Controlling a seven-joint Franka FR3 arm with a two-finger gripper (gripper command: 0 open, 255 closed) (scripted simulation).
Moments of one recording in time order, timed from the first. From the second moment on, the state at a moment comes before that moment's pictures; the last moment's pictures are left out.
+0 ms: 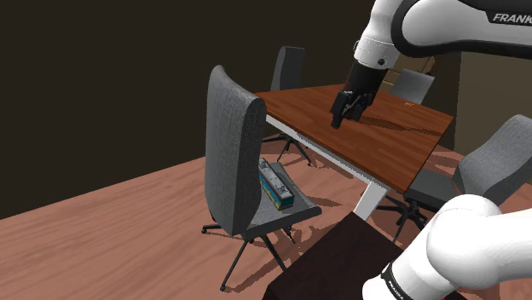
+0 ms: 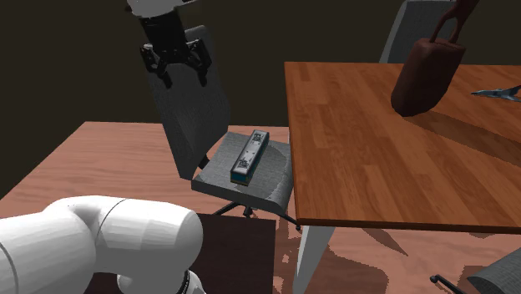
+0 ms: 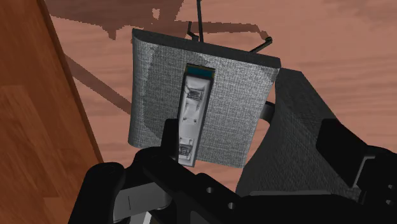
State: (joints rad) arm -0.02 -0.74 0.07 -2.37 -0.09 1.69 0.11
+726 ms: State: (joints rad) arm -0.05 -0.46 0.03 -2.37 -0.11 1.94 0.10
